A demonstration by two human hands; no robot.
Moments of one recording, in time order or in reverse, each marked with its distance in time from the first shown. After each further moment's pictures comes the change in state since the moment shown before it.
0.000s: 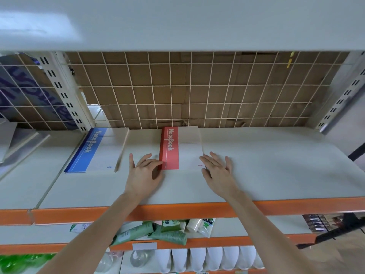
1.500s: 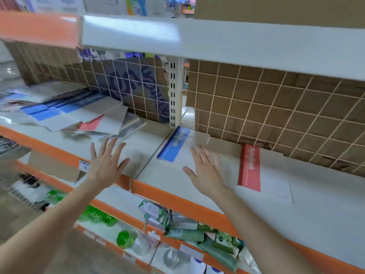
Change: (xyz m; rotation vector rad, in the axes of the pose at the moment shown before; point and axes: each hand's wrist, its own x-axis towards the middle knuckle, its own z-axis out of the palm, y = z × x) left_hand -0.122 -0.220 -0.148 0.393 0.049 -0.446; right_hand 0.052 -0.244 0.030 0.006 -0.092 -0.423
